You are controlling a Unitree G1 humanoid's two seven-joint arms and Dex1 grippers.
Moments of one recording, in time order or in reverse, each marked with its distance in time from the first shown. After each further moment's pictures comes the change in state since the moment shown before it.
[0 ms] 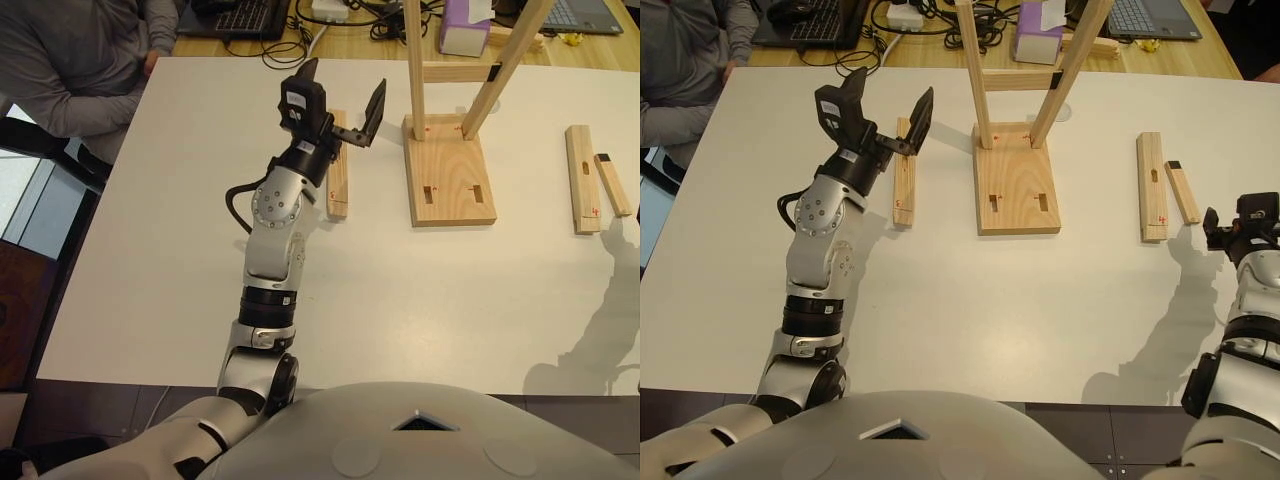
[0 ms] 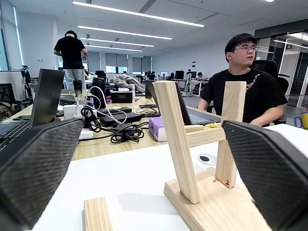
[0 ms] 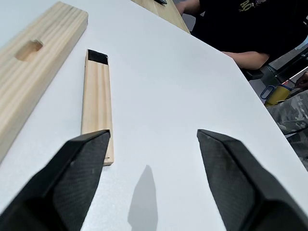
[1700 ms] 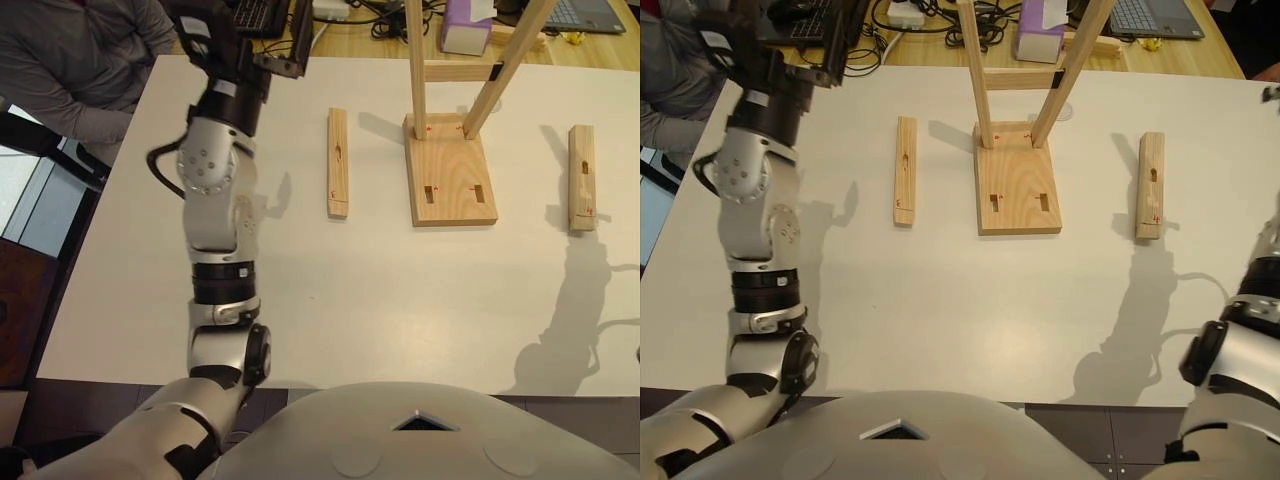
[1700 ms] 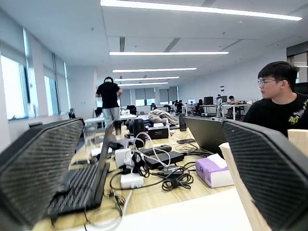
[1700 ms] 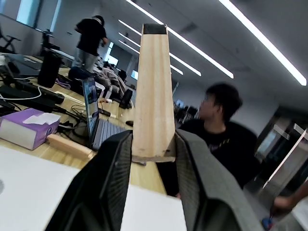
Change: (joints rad) left arm -0.180 0.259 0.171 -0.045 -0.042 -0.025 -0.053; right arm -0.147 -0.076 0.010 -0.608 0.045 -0.067 0.056
